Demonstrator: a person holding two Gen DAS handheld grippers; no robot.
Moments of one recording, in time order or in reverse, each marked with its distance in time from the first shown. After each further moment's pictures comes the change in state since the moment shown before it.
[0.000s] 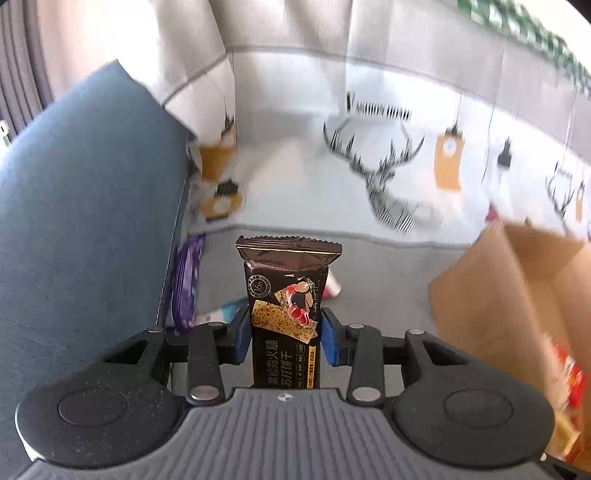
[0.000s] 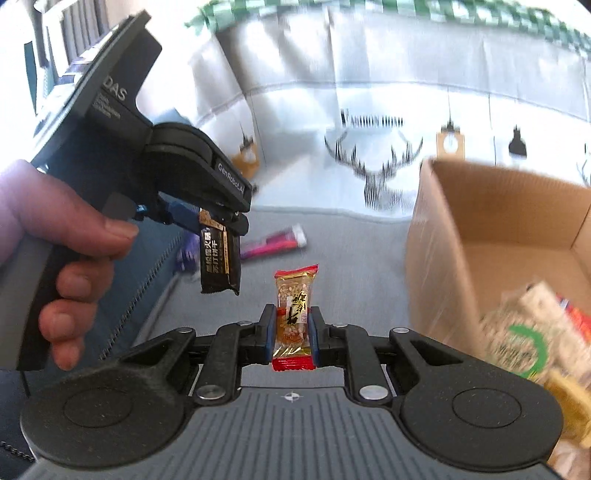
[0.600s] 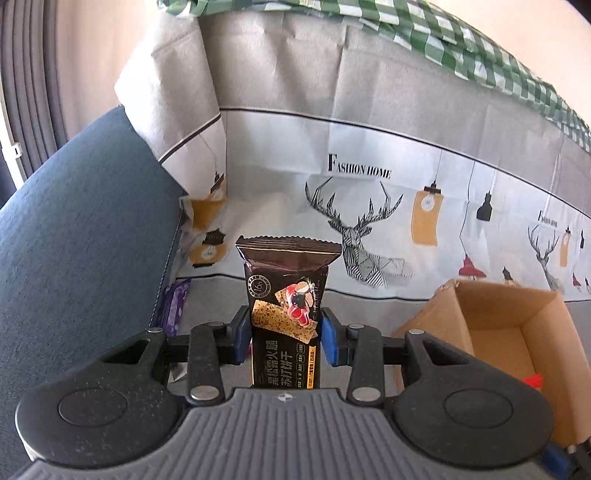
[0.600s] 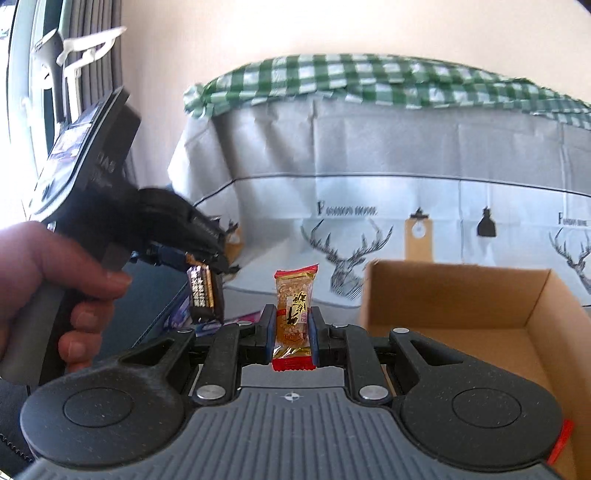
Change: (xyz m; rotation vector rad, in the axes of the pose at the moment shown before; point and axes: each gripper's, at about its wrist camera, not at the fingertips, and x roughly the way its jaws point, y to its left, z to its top) left arm -0.035 -0.025 0.010 -0.054 -0.138 -0.006; right arm -0.070 -0.047 0.027 -0.051 -0.211 -0.007
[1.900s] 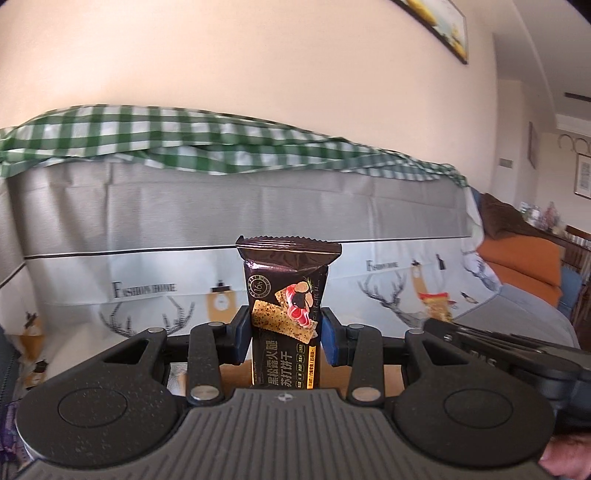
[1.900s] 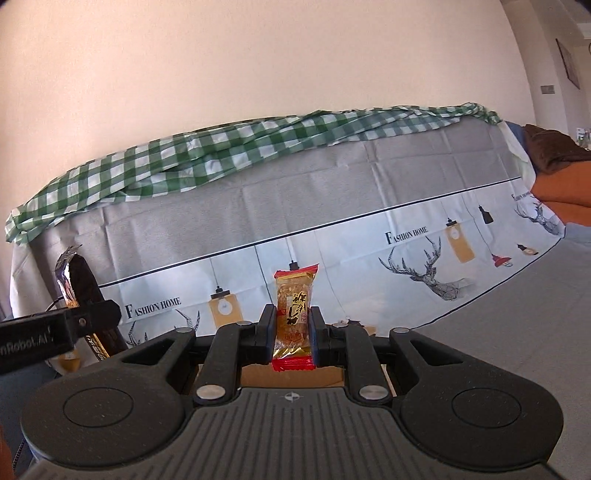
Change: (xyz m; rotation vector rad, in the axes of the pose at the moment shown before) left arm -0.062 -0.189 -0.052 0.271 -0.426 -0.402; right arm -0.032 -0.177 0.016 0.284 -0.242 -0.413
